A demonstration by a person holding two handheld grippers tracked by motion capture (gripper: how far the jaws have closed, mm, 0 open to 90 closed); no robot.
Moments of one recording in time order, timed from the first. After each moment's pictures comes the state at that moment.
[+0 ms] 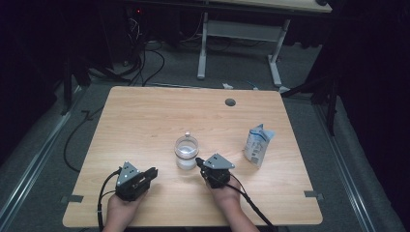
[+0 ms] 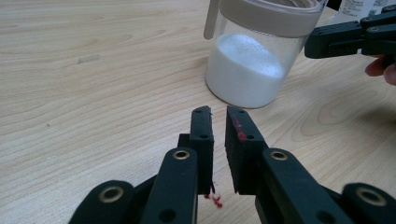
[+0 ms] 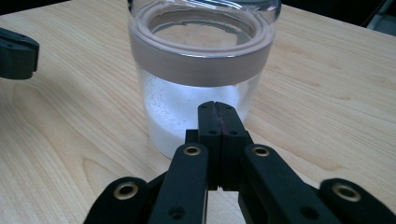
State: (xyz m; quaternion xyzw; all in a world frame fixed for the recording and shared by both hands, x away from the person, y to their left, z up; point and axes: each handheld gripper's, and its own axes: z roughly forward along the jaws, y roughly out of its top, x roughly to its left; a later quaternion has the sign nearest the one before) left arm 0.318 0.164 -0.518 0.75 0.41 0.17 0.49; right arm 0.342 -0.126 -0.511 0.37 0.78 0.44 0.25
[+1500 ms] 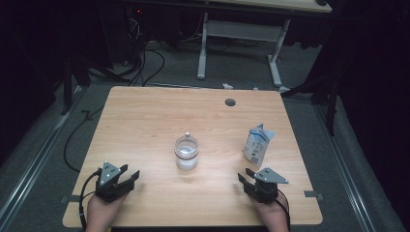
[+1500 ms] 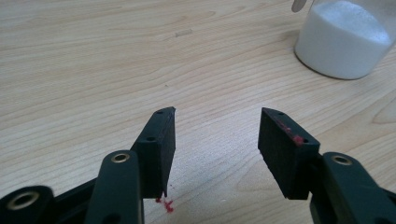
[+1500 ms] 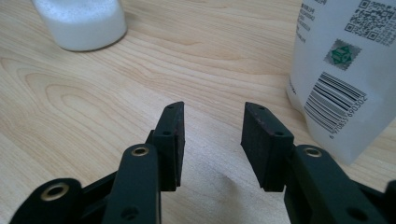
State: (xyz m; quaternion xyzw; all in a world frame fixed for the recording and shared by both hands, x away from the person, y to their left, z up) left arm 0.320 0.214 -0.522 0.75 0.45 0.23 0.42; right arm 0.295 -0.261 -0.523 0.45 0.75 0.40 0.25
